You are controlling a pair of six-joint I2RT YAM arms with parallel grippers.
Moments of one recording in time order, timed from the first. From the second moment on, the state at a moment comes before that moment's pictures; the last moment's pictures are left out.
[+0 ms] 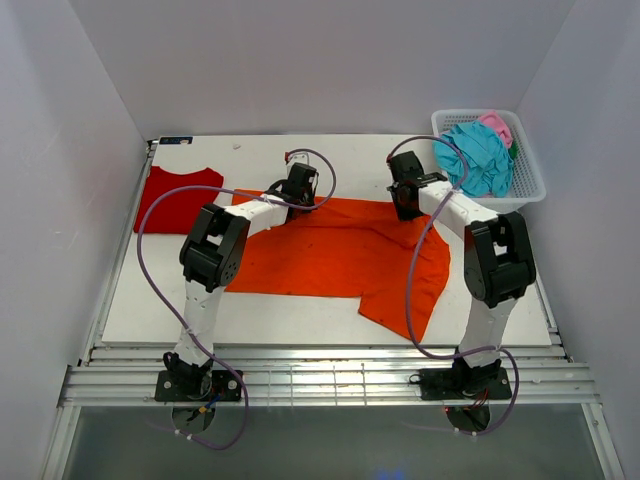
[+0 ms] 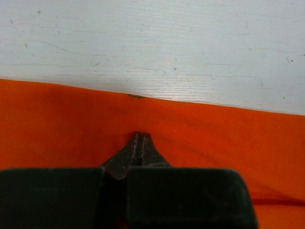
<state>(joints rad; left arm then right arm) -0.51 2.20 1.53 -0.06 -0.29 -0.44 0.36 1.91 1.41 -0.55 0.28 -0.01</state>
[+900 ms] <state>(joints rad) -0.51 2.17 1.51 -0.08 -0.26 -0.46 0.50 1.77 1.20 -0.64 0.28 0.06</state>
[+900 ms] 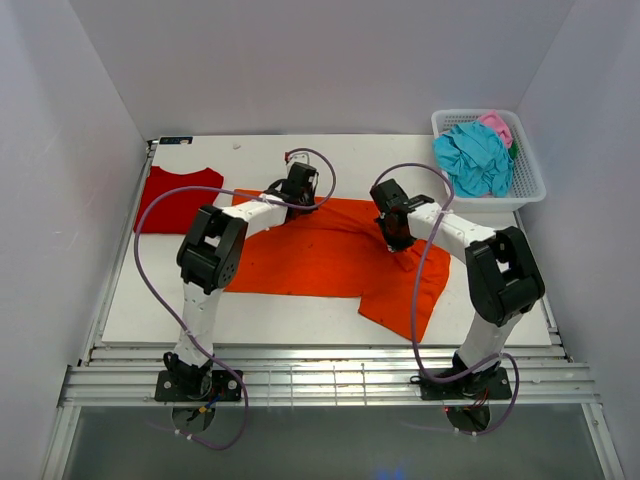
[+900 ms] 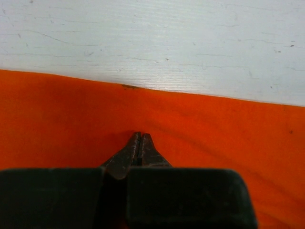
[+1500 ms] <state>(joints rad) -0.71 2.14 1.53 -0.08 -0.25 -0.49 0.53 1.56 1.17 -0.58 0.19 0.07</state>
